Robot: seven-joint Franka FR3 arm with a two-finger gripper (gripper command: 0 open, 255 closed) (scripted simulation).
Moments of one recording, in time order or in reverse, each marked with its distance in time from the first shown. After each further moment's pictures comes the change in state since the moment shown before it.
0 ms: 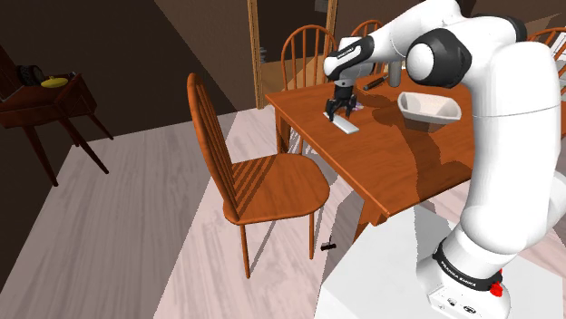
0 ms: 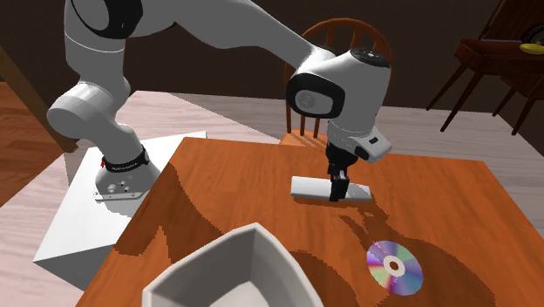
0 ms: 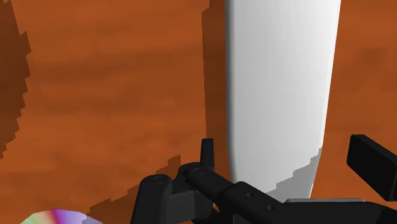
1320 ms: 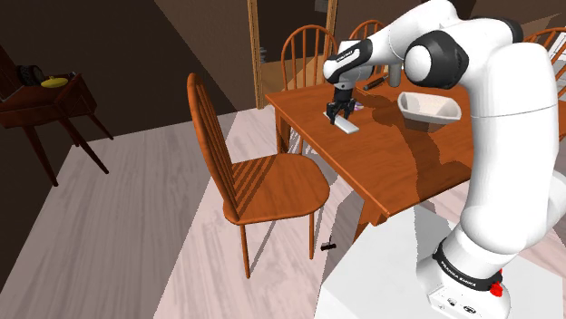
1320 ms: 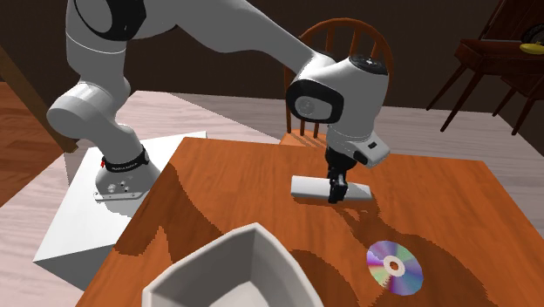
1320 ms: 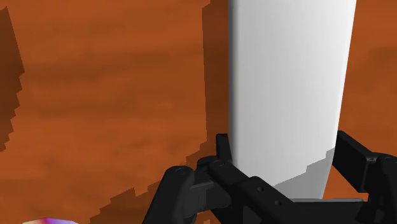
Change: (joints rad) arm -0.003 0.016 0.003 -0.006 0.005 0.021 -0.003
